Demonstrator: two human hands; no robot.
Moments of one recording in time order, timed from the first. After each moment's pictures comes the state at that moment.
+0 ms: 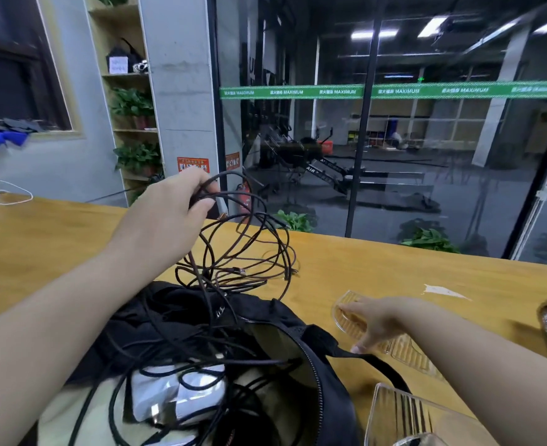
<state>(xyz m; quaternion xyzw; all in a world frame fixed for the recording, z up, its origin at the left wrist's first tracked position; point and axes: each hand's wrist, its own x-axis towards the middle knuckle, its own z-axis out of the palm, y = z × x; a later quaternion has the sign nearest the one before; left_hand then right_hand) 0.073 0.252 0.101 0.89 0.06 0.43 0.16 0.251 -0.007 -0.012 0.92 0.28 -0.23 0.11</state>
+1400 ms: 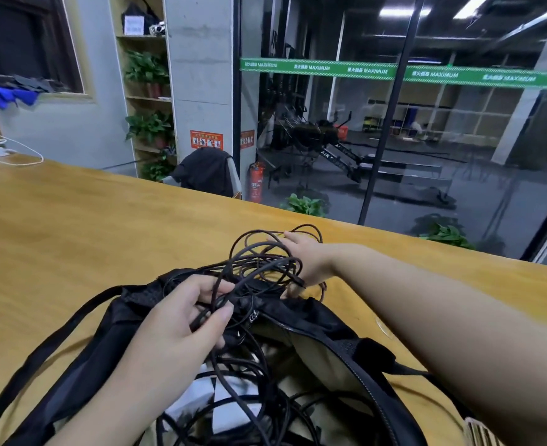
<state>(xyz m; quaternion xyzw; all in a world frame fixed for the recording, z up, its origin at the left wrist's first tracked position) 0.016 0.259 -0.023 0.82 0.11 0.28 0.48 0.263 0.165 0.007 0.88 0.45 -0.12 0.05</state>
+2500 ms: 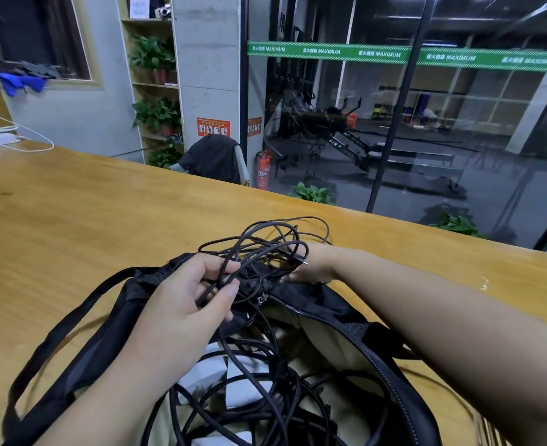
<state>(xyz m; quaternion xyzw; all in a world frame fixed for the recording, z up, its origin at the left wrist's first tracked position) 0.011 0.258 -0.018 0.79 0.12 0.31 0.51 0.247 0.168 -0.017 0.88 0.44 -0.15 -0.08</state>
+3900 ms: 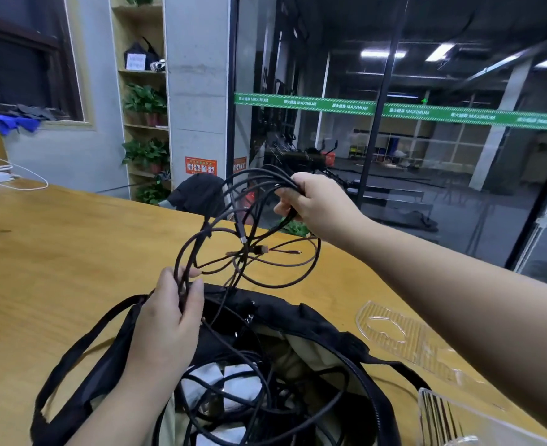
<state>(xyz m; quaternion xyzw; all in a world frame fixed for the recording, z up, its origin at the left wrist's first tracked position) 0.004 0.265 -0.015 0.79 0.14 0.46 0.38 0.160 0.131 0.124 0.80 0.46 0.11 -0.37</state>
